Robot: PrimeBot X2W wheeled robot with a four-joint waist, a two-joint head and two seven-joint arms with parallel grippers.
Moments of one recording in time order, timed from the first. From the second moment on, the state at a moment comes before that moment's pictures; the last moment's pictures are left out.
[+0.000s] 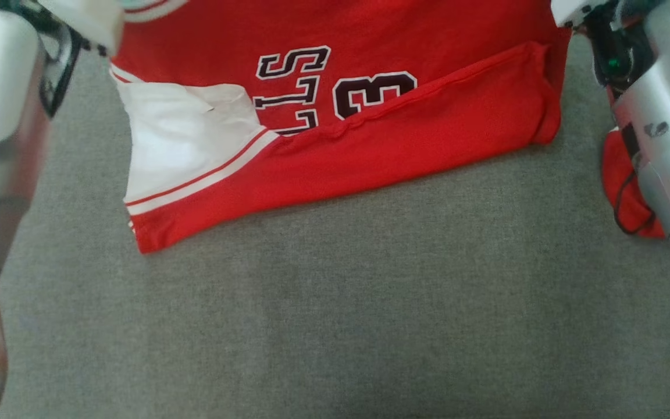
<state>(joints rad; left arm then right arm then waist) -1.25 0.39 -0.75 0.84 -0.38 -0.03 -0.20 -1.22 -0.21 0.48 1.04 0.67 0.13 -0.13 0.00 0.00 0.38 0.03</state>
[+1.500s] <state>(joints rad) -0.69 0.70 -1.09 0.25 -0.60 -0.11 0.18 -0.89 -0.49 0.94 0.95 0.84 0.13 0.14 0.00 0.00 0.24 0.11</state>
